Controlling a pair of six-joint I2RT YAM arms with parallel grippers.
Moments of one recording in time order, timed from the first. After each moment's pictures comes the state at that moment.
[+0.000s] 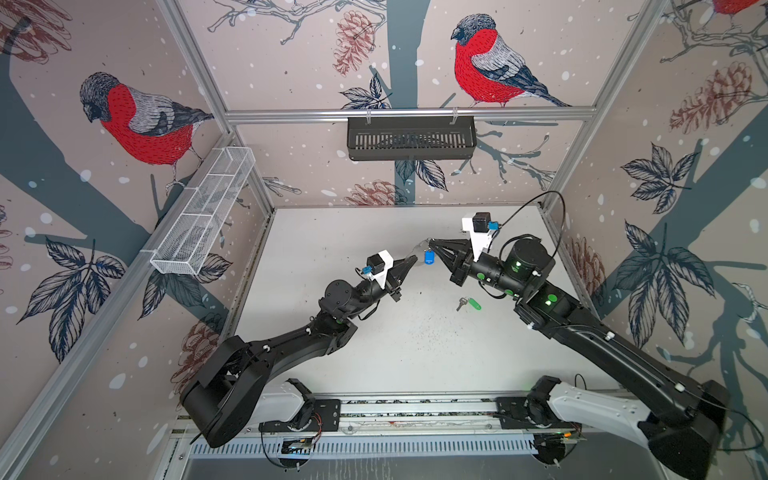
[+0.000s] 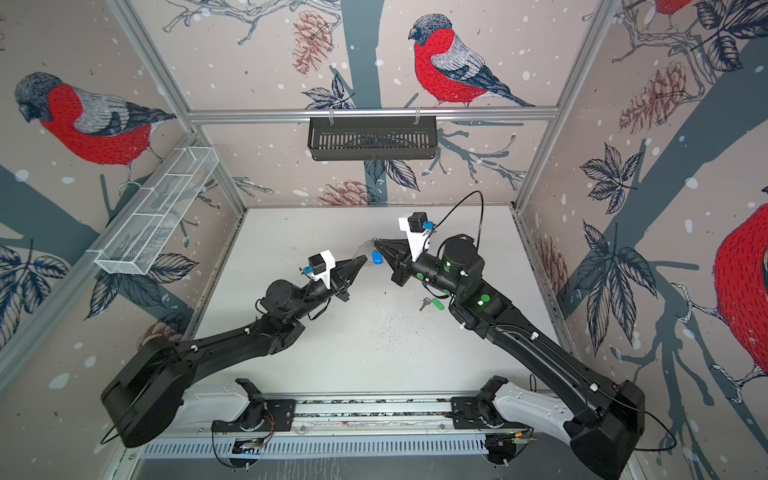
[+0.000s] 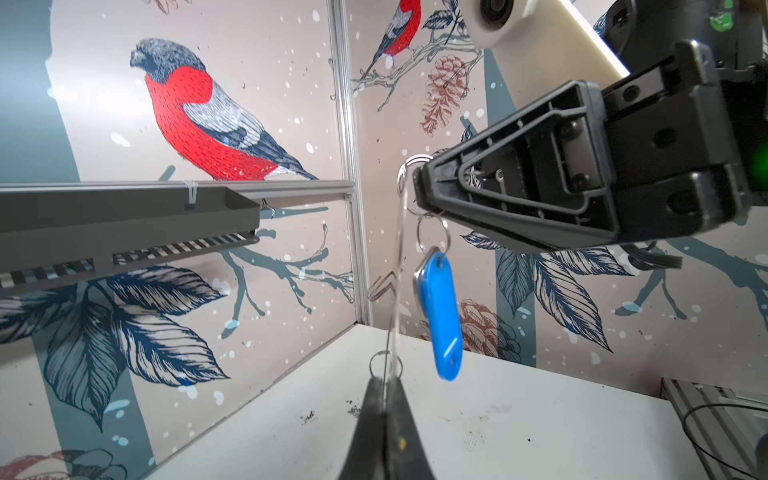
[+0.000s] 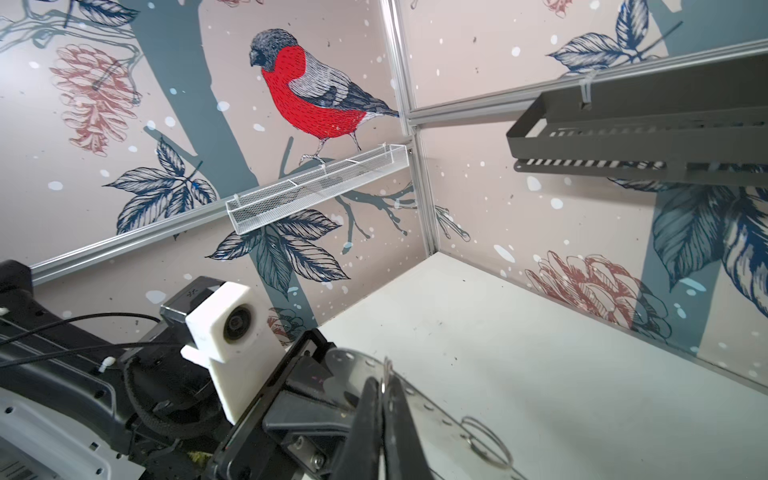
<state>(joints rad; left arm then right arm) -0.69 1.29 0.53 1.14 0.34 -0.02 0.74 1.06 0.99 0.12 -0.36 0.22</state>
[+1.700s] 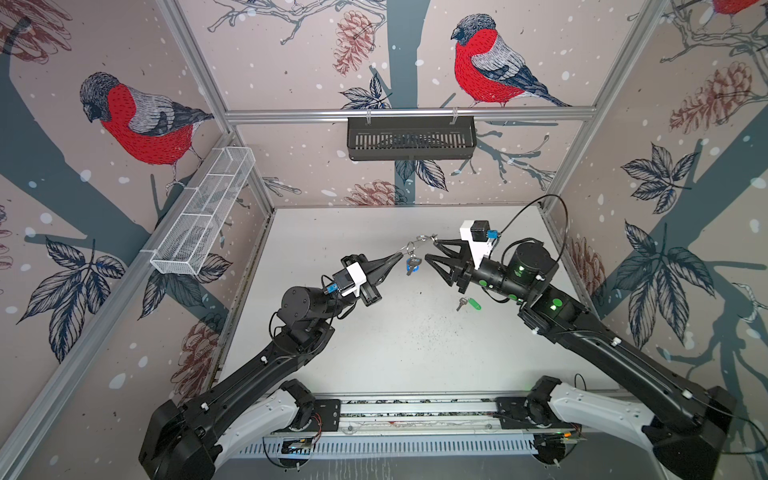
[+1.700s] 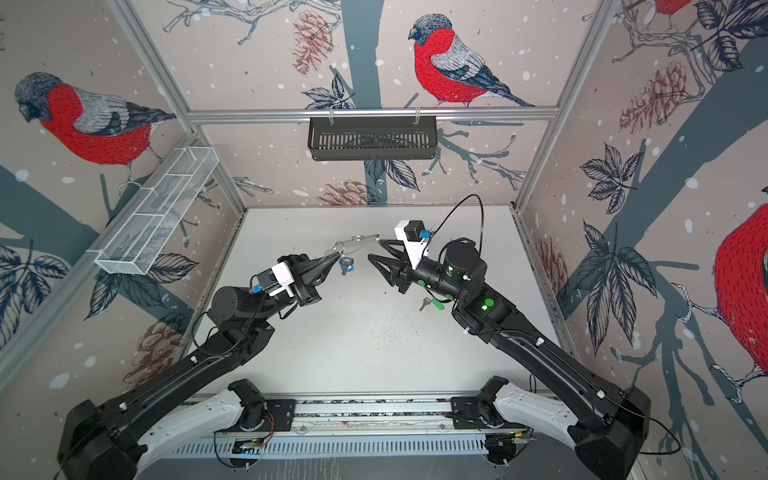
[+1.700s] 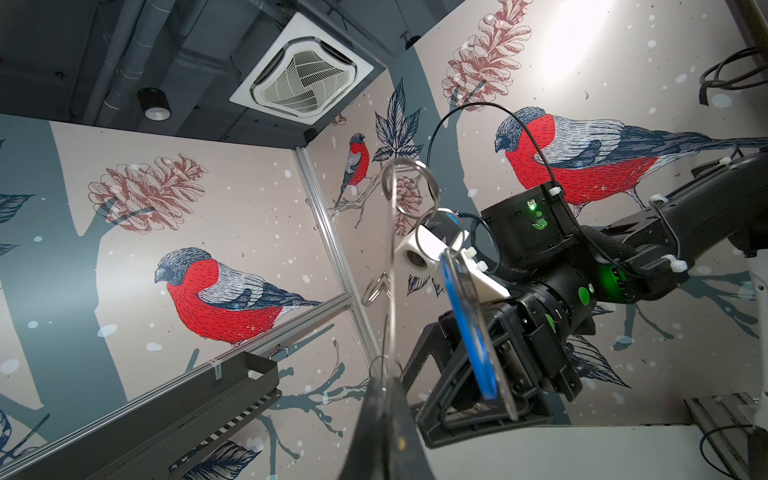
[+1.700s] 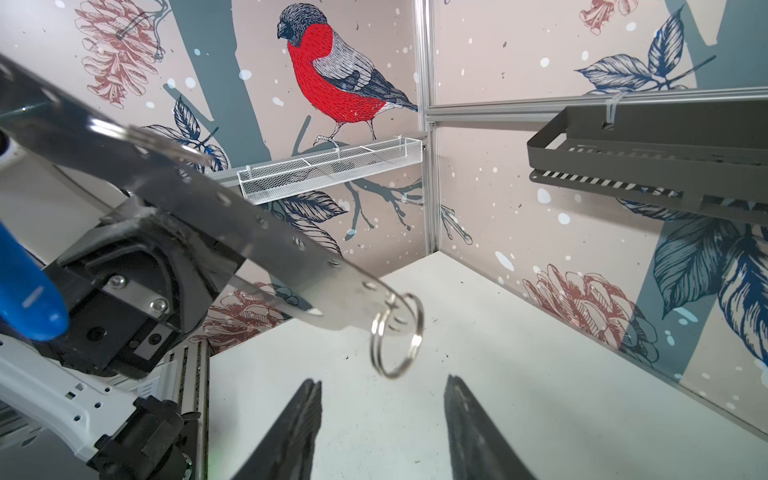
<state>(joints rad) -0.66 0.94 0.64 0.89 0.50 0.14 0.75 1.02 0.97 0.07 -0.34 0.09</state>
